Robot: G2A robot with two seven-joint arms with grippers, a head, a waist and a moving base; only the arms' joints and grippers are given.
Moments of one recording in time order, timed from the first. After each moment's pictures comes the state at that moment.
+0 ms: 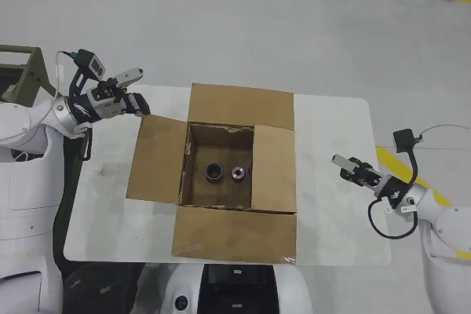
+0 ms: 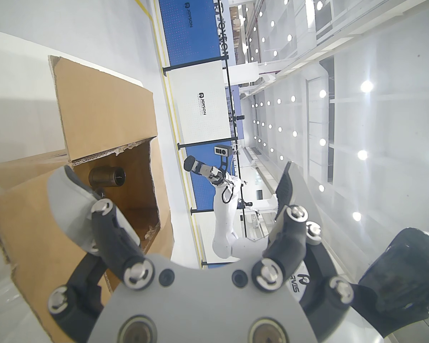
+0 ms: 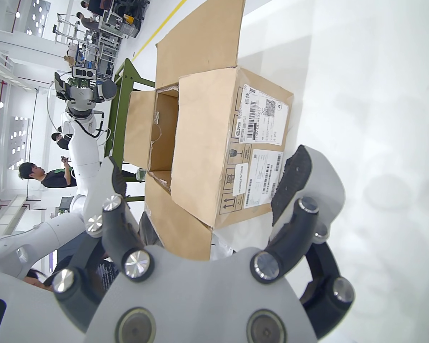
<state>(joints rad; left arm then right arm) 1.03 -0.96 -1.66 -1.51 -0.43 0.10 -1.19 -1.55 -1.16 1.75 -2.00 -0.09 -0.01 1.00</state>
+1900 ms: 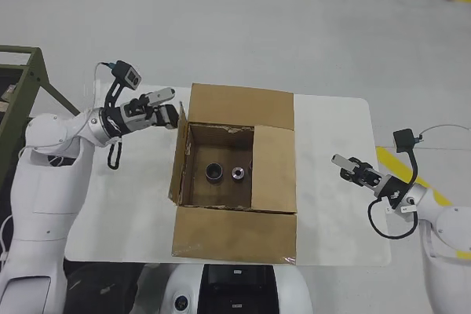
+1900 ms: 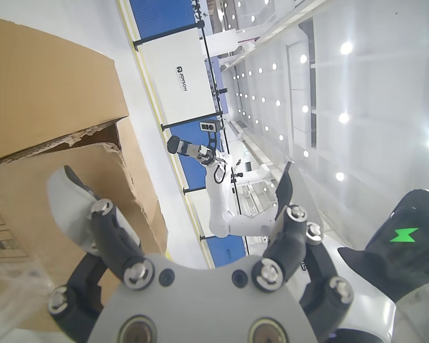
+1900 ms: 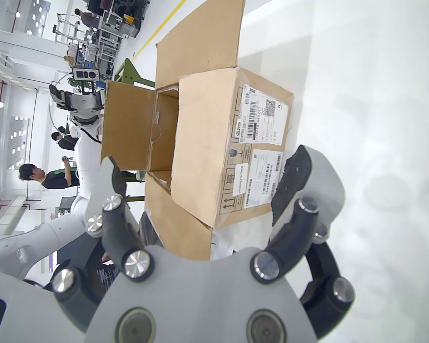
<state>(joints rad) 1.04 -0.97 -1.47 -1.55 -0.54 -0.04 -1.15 -1.55 -1.16 1.75 -2.00 -0.09 -0.01 1.00</state>
